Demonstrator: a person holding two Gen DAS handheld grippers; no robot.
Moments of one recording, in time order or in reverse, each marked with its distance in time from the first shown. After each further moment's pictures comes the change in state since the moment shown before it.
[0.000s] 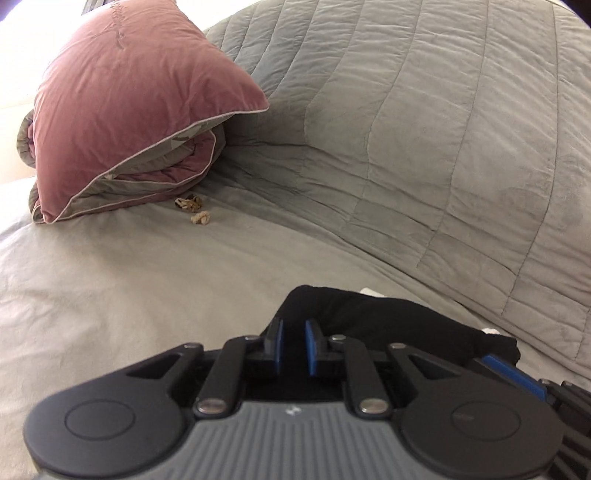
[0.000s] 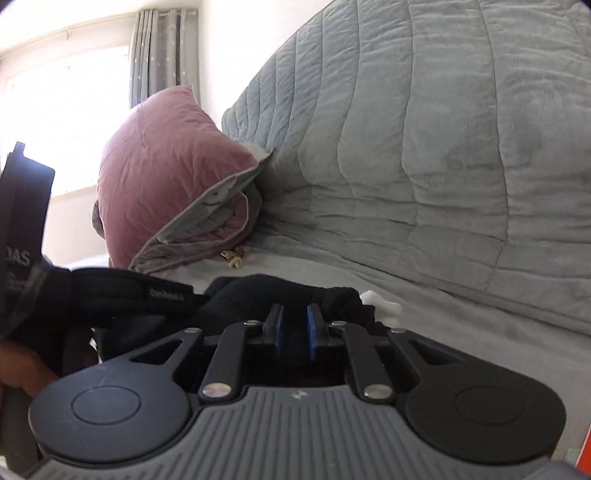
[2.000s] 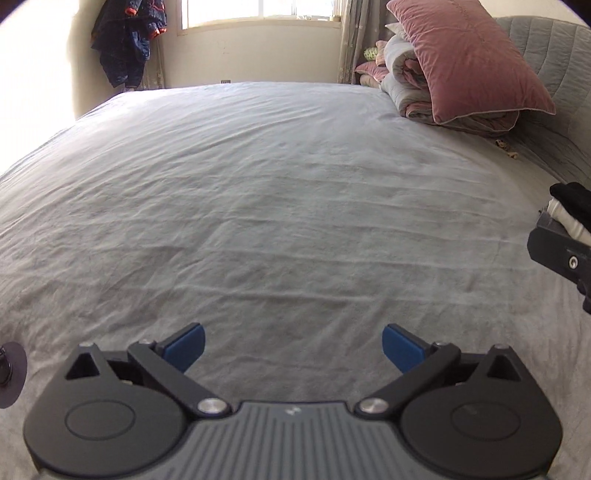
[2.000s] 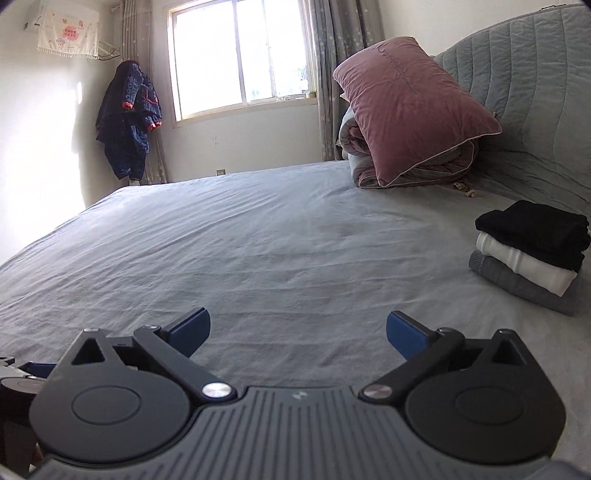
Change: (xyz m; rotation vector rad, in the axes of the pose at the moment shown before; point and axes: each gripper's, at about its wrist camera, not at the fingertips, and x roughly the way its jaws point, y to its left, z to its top) left arm -0.457 0.115 -0.175 -0.350 0.274 0.724; right arm -0.261 0.234 -0.003 -0.171 0.270 0.523
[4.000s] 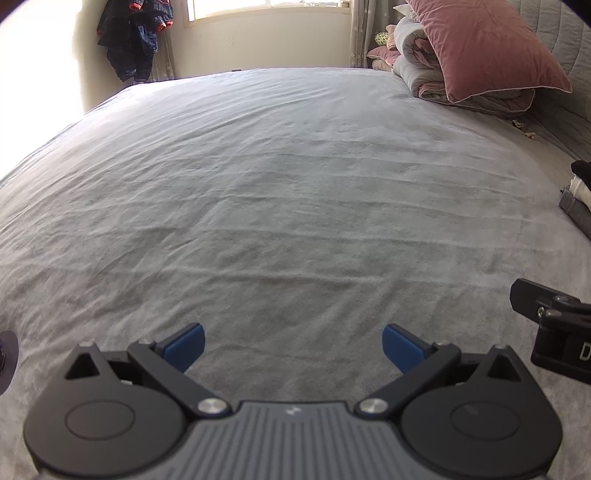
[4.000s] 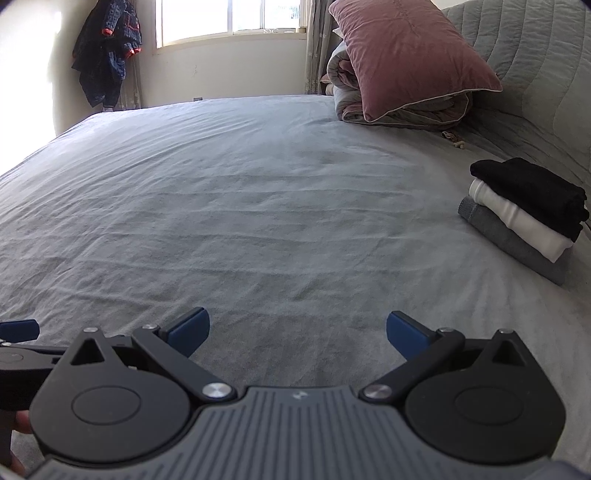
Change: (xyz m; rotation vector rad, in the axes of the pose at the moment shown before) left arm 0.018 -0.018 -0.016 -0.008 -0.009 0.095; right arm 0.032 0.006 -0.029 -0.061 0.229 -0.115
